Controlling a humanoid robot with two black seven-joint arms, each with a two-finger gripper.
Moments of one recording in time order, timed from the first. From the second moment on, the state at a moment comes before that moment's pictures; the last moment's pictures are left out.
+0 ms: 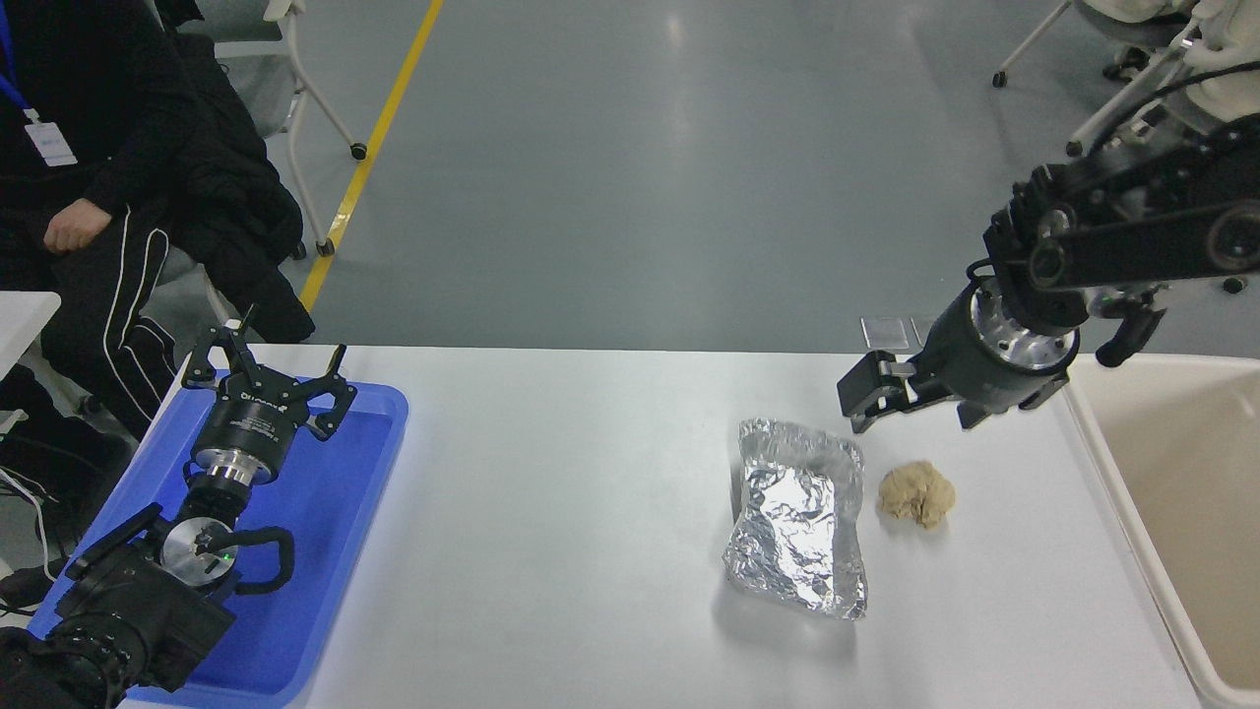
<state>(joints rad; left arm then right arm) -0.64 0.20 -0.85 -0.19 -0.21 -0.79 -0.31 1.93 -0.22 -1.16 1.40 -0.10 0.37 -0.14</state>
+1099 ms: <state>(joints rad) -0.64 0.20 -0.85 -0.19 -0.22 -0.79 -0.31 1.27 -0.02 -1.09 0.83 -0.10 0.25 -0.15</state>
